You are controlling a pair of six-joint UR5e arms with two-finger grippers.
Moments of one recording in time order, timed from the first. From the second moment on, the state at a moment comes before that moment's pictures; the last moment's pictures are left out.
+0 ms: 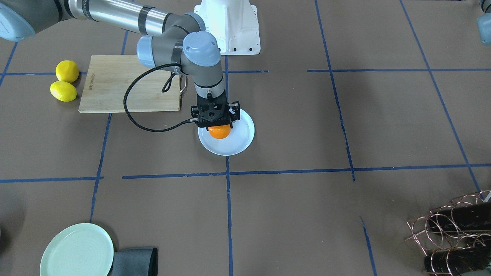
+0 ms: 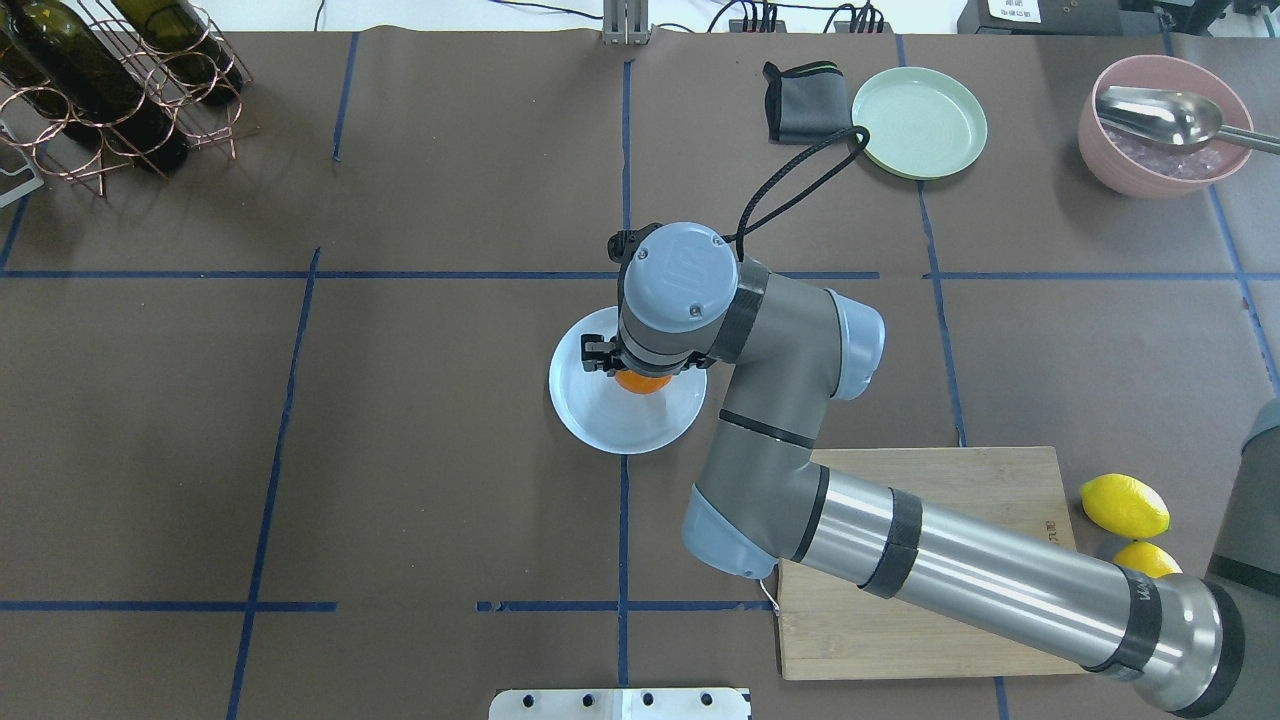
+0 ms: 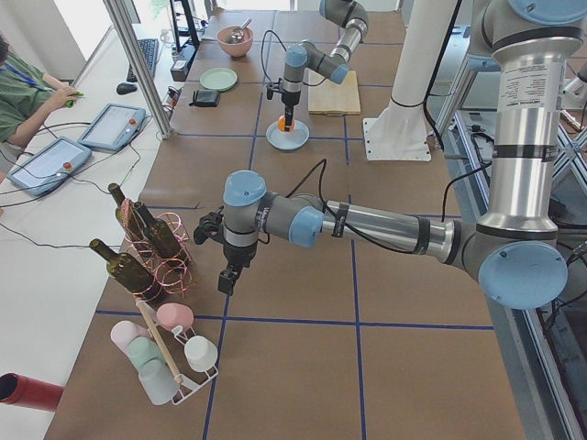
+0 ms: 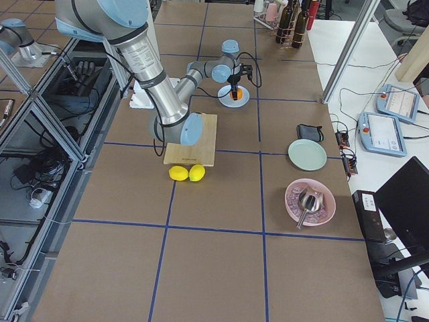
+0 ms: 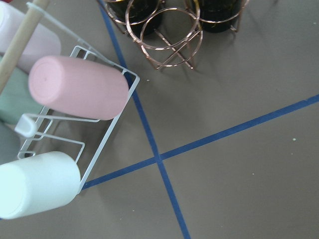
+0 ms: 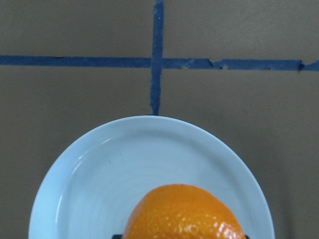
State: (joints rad) left arm -1.43 -1.56 -1.73 -1.72 -2.14 0.02; right arm 0.48 -0.79 1.47 -1.41 1.79 1.21
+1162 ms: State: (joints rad) left arm -1.50 -1.56 -1.74 -1.58 -2.17 0.09; right arm 0.58 -0.78 1.63 -1.62 1.91 1.20
